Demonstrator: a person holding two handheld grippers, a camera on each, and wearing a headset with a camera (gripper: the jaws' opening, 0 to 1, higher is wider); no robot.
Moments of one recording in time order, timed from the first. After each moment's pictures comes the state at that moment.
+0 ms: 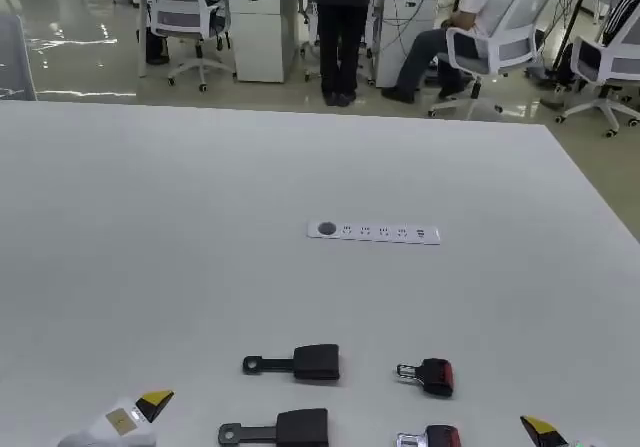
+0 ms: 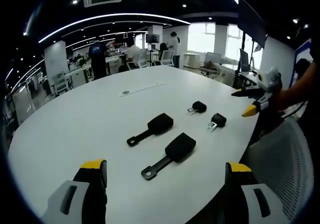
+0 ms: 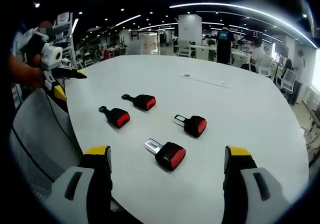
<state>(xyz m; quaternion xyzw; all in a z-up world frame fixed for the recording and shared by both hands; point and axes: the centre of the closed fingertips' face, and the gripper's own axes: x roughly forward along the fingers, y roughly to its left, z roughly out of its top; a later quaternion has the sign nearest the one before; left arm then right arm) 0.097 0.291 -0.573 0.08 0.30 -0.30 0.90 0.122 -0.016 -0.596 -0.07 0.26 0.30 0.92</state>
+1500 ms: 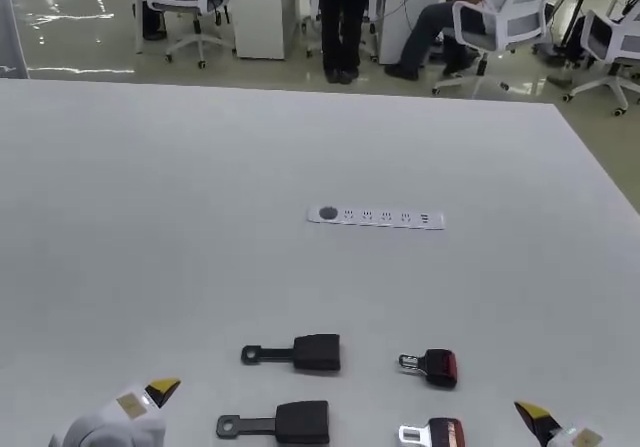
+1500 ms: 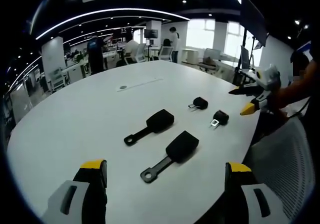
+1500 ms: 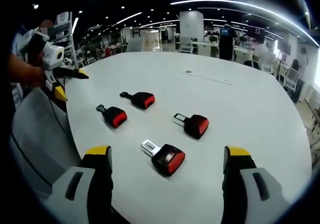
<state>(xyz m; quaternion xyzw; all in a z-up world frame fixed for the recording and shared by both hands) 0.112 0.283 -0.586 0.08 0.32 -0.31 0.89 0.140 -0.011 -0.611 -0.07 0.28 0.31 0.91</state>
